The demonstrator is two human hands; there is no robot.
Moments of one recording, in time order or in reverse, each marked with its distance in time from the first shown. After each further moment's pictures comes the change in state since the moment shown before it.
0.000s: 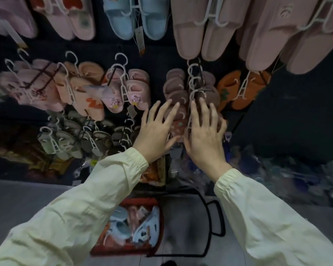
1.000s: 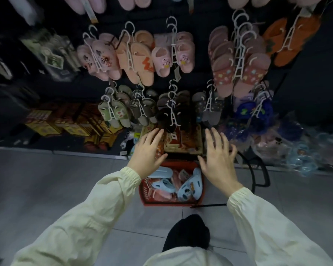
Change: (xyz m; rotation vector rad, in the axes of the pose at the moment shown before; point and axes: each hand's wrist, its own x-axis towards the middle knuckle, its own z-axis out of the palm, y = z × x) left_hand -0.345 -0.080 -0.030 -0.101 -0.270 -0.192; right_hand -0.273 -0.152 0.038 0.162 -0.241 0.070
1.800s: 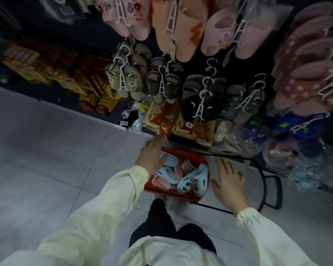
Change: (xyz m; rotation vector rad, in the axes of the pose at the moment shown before) left_hand 0.046 -0.165 0.092 -0.341 -0.254 -0.376; right_hand 0.079 -0.041 0.124 -0.087 -0.452 -0.004
